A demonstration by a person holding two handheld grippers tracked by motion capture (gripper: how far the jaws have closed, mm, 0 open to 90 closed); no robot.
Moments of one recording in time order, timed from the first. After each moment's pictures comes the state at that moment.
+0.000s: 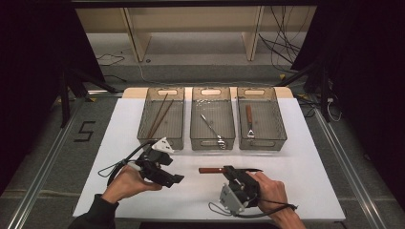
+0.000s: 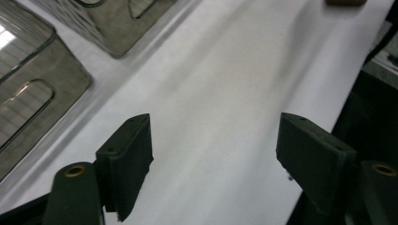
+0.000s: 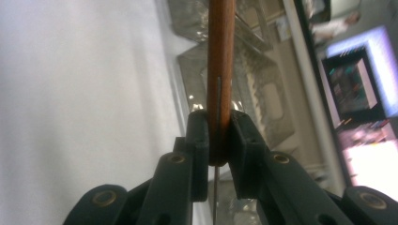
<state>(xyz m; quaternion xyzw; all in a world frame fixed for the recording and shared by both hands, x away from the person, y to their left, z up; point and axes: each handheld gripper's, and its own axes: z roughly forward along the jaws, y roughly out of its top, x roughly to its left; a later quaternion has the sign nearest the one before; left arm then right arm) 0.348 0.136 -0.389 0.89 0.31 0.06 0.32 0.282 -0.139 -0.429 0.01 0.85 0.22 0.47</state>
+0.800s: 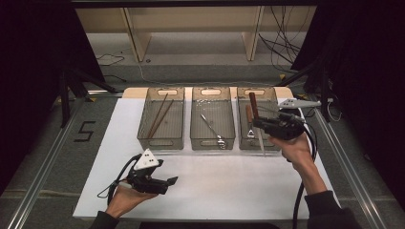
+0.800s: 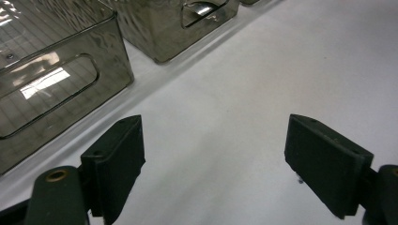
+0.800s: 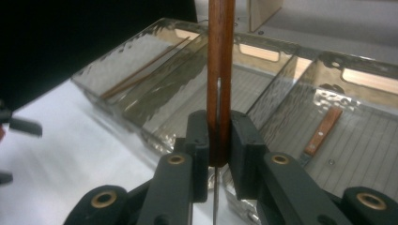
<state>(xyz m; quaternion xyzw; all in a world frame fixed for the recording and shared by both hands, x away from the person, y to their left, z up) 0.328 0.168 -0.441 0.83 0.34 0.14 0.42 0.420 -0.251 -0.342 0.41 0.76 0.48 0.14</state>
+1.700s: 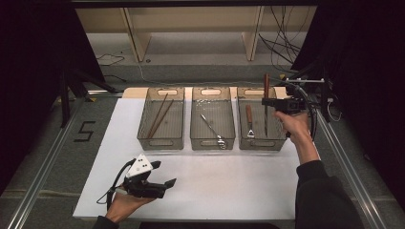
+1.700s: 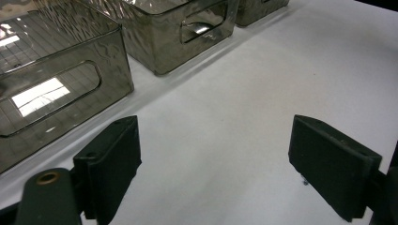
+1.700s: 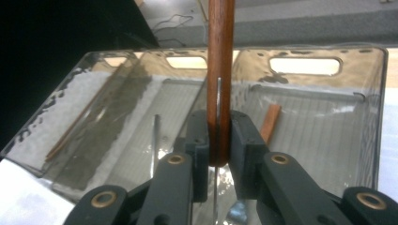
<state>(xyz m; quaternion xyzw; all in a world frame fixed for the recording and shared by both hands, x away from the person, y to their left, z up) 0.317 0.176 -0.446 0.81 0.34 0.15 0.46 0.504 -0.282 -0.346 0.55 0.69 0.45 0.11</state>
